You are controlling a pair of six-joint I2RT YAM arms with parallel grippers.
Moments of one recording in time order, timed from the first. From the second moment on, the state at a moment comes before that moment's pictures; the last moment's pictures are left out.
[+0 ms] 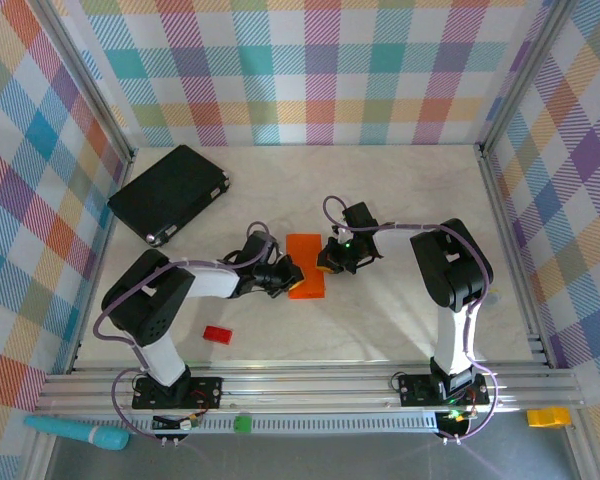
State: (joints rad) left arm -0.59 1.73 0.71 0.21 0.44 -1.12; right arm 0.48 1.99 1.06 -0.22 -0.63 0.72
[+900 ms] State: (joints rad) left arm -0.60 1.58 0.72 0.08 0.44 -1.00; right arm 0.48 1.99 1.06 -0.22 -0.63 0.72
